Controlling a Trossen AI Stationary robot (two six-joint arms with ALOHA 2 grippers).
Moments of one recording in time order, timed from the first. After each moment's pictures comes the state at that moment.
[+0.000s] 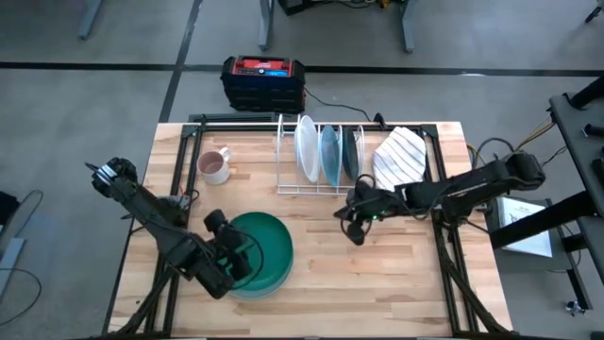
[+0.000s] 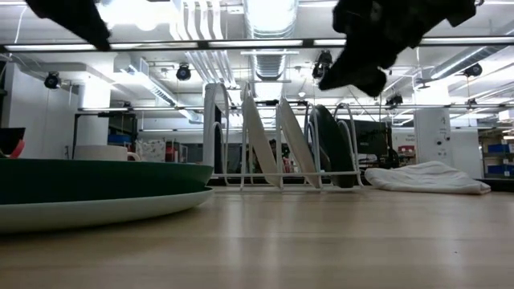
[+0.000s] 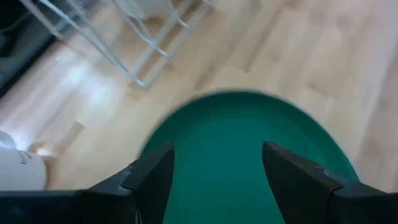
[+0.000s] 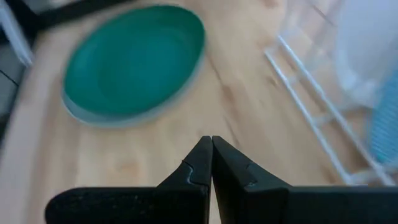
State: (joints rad) left arm -0.74 1.48 1.21 -1.14 -0.75 -1.17; right arm 0.18 1.31 0.75 -0.09 0.17 0.40
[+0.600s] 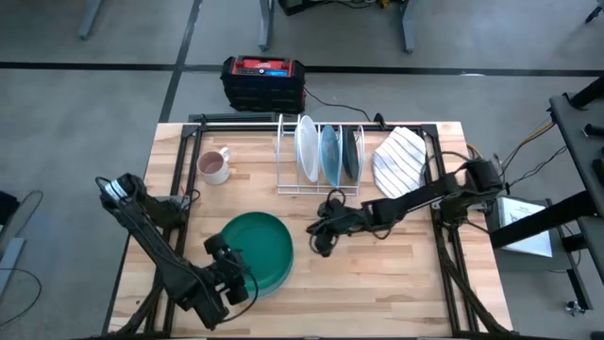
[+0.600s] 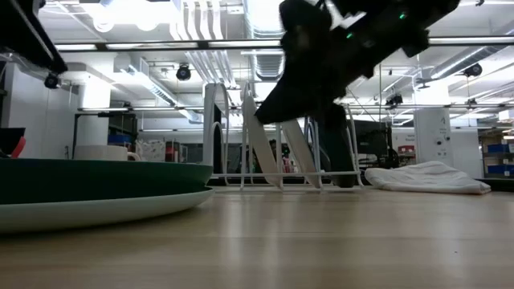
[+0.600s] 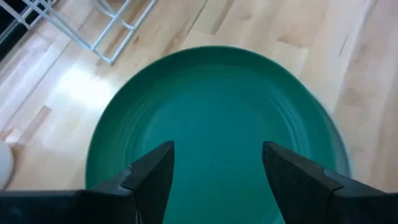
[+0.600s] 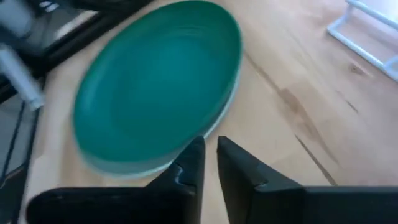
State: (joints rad) left arm -0.90 1.66 1.21 -1.11 -0.76 -1.30; right arm 0.21 1.72 0.90 0.22 0.17 0.65
